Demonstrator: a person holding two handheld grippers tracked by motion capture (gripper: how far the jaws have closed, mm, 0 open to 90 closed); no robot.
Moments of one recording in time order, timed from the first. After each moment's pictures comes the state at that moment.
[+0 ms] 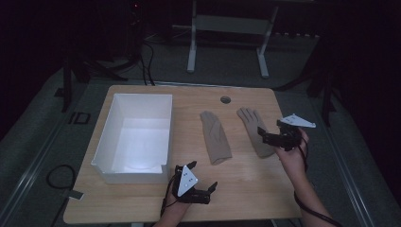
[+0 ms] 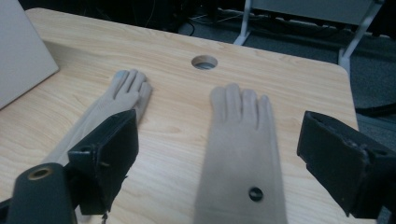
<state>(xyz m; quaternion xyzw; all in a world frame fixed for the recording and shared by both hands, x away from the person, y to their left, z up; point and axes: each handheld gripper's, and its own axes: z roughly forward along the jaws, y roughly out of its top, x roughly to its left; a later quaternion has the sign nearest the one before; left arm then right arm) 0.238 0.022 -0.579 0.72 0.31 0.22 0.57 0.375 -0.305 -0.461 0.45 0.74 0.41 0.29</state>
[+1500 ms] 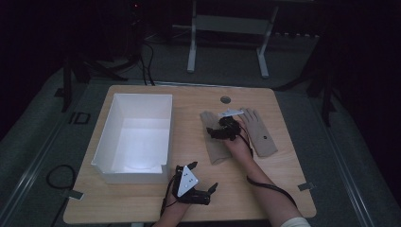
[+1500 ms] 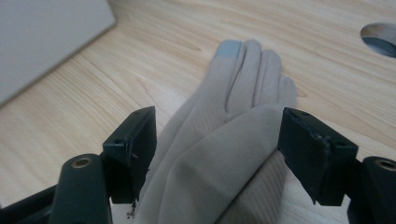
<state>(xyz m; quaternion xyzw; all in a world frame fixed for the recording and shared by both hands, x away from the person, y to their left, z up) 0.238 0.022 -0.579 0.73 0.31 0.22 0.58 0.459 -0.156 -0.549 0.40 0.82 0.36 0.19</state>
